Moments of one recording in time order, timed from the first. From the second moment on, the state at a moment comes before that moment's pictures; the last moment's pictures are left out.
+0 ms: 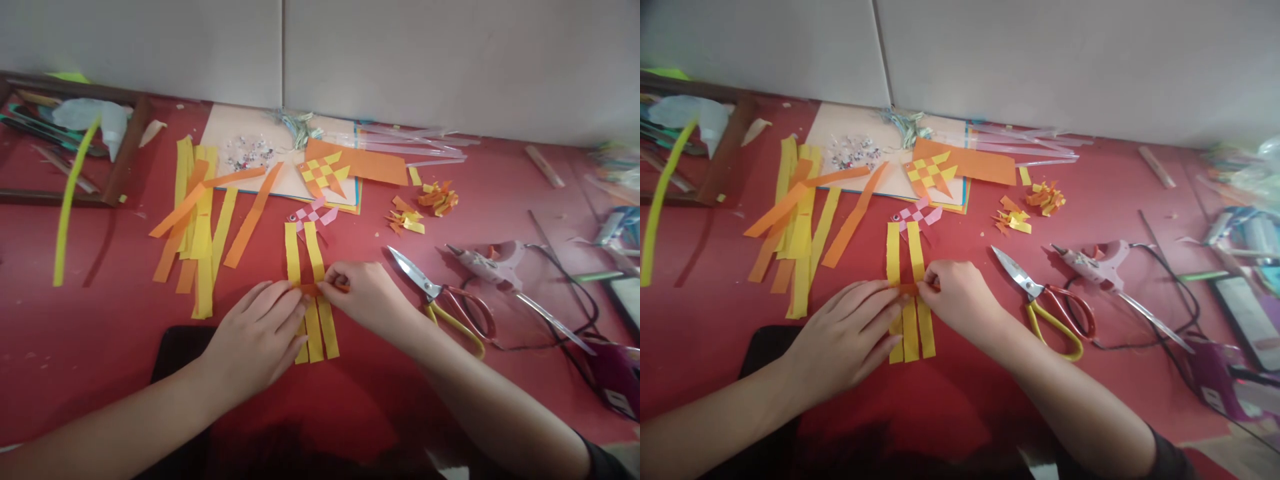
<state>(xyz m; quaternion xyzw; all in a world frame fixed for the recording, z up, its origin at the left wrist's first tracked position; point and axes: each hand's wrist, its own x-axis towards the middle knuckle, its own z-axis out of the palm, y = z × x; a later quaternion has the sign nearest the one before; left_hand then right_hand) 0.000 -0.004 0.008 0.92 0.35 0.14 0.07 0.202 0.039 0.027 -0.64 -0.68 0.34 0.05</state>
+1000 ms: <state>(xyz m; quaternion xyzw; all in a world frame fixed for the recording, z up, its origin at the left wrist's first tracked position) 0.007 -0.015 0.005 0.93 0.33 0.13 0.06 0.211 0.012 0.004 -0.56 -0.74 0.24 0.27</state>
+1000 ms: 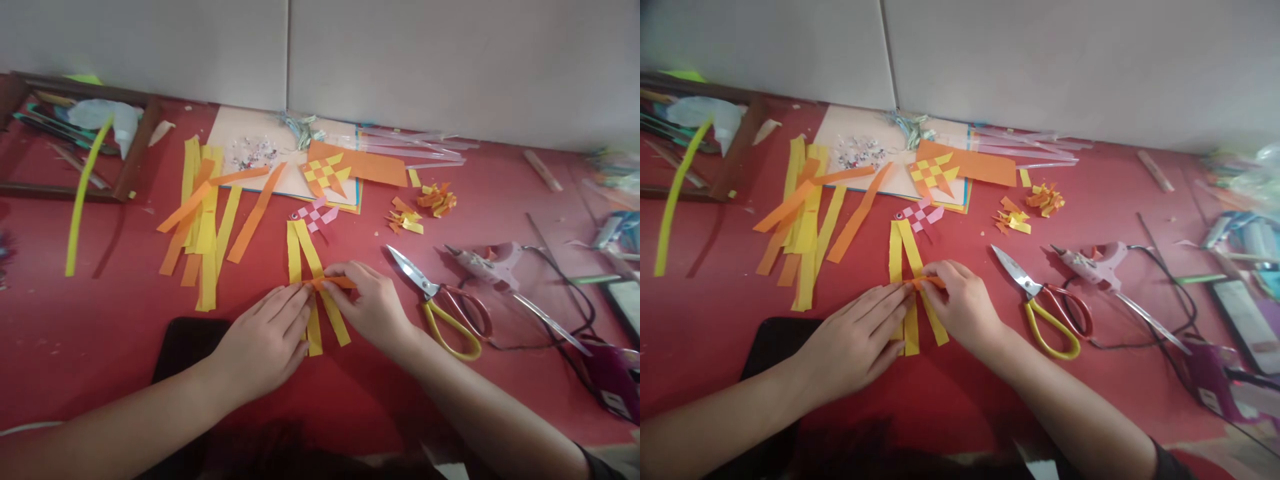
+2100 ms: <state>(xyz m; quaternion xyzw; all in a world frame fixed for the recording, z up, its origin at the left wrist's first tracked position) 0.008 0.004 0.010 0.79 0.49 0.24 0.29 0.206 -0.005 -0.003 -0.49 -0.76 0.27 0.33</state>
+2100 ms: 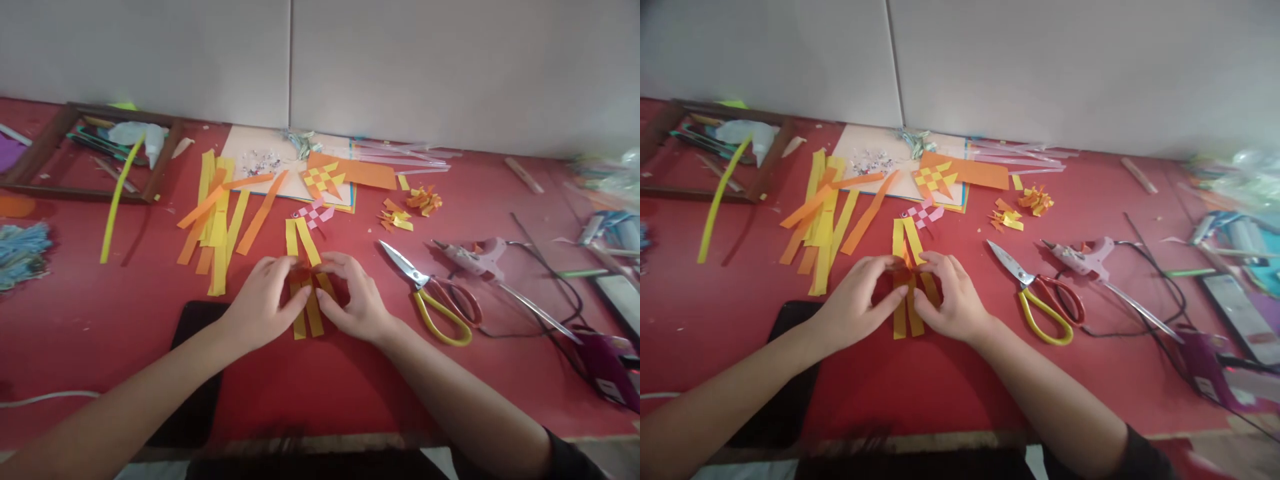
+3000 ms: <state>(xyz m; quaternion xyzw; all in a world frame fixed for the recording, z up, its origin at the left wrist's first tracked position) 0.005 0.010 0.006 0.57 0.43 0.41 0.57 0.194 -0.010 -0.010 -0.46 -0.73 0.28 0.42</state>
